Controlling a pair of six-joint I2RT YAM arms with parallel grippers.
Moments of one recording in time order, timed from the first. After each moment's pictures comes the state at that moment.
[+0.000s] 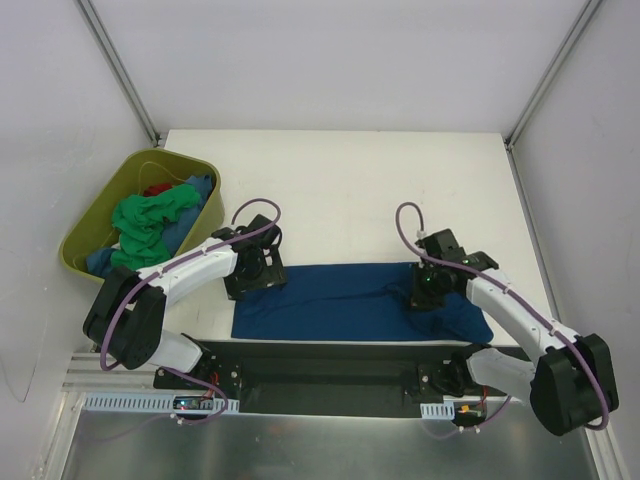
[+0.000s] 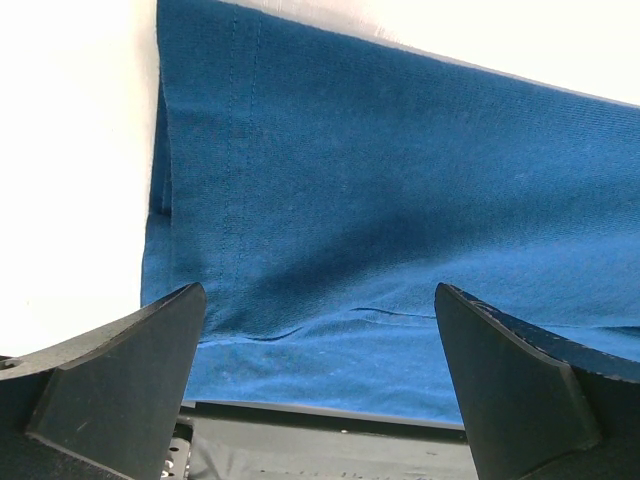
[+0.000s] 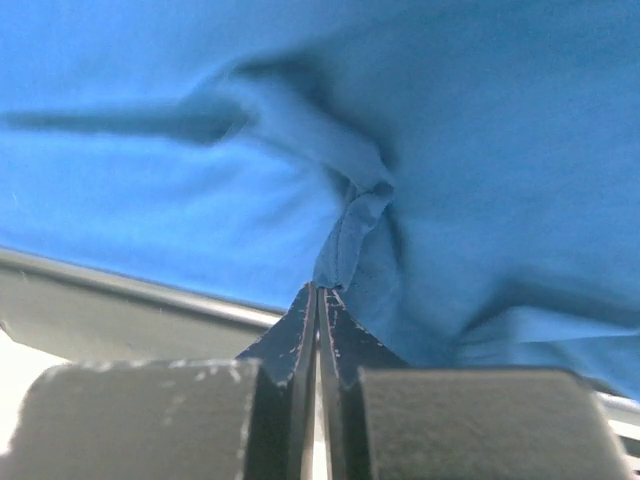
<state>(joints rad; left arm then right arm) -0.56 1.42 0.83 -0.79 -0.11 -0.86 0.35 1.10 0.67 -0.83 -0.21 0.44</state>
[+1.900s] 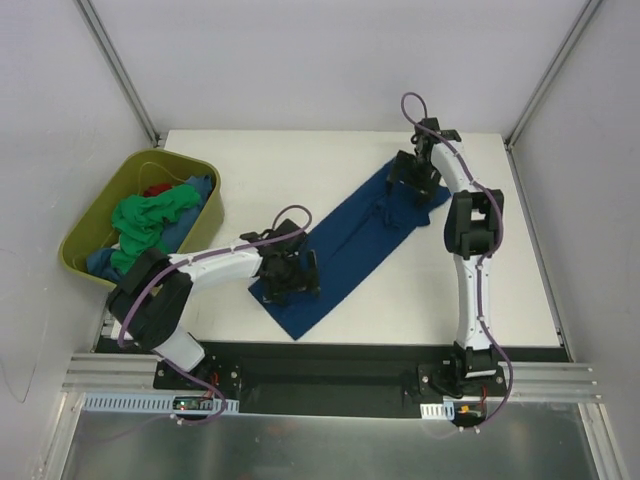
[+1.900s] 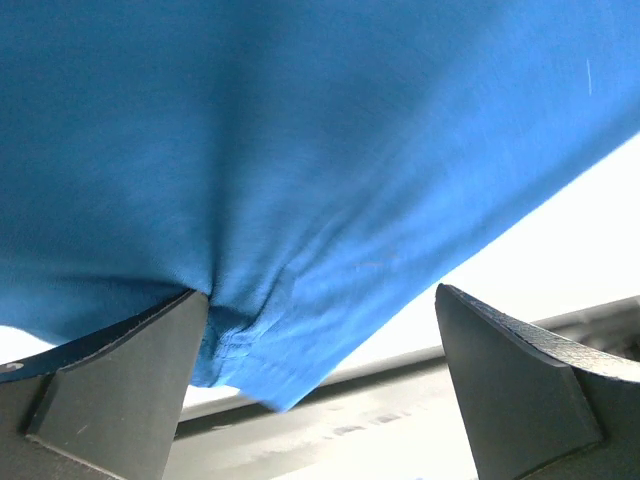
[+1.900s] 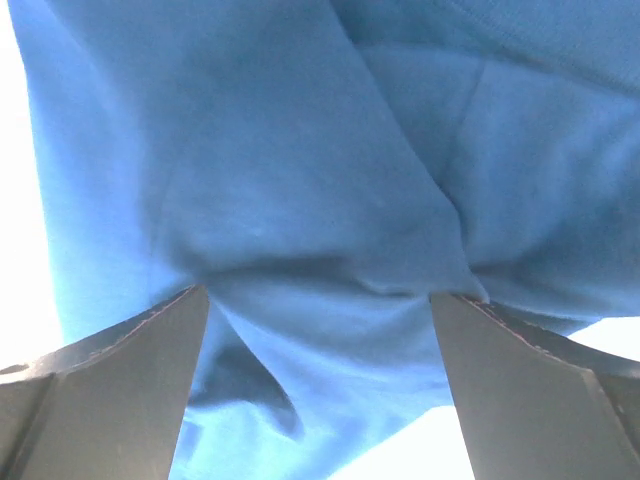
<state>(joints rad) -0.70 1.56 0.85 -0.56 0.16 -0.88 0.14 2.44 2.19 -1.08 -0.07 0.48</state>
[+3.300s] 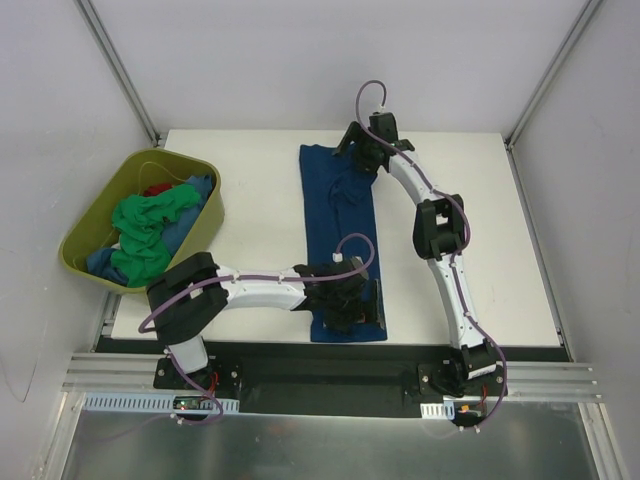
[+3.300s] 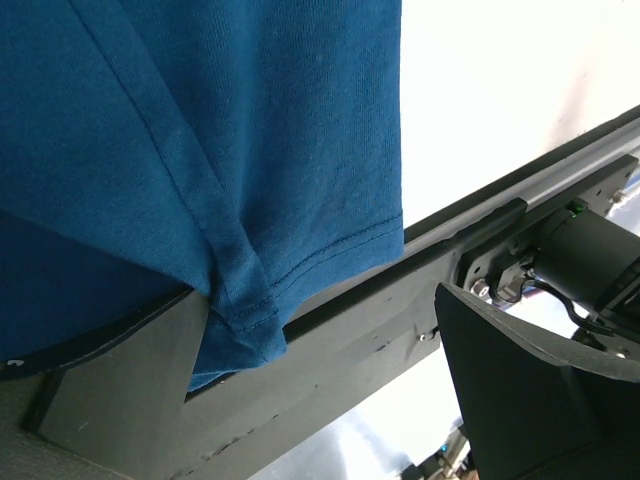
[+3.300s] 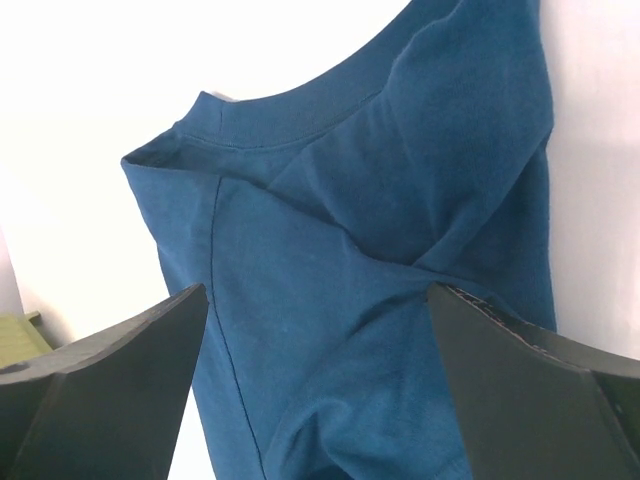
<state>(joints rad) -1.14 1.73 0.97 -0.25 0.19 -1.14 0.32 2.71 2.50 -0.49 -0.21 0.71</state>
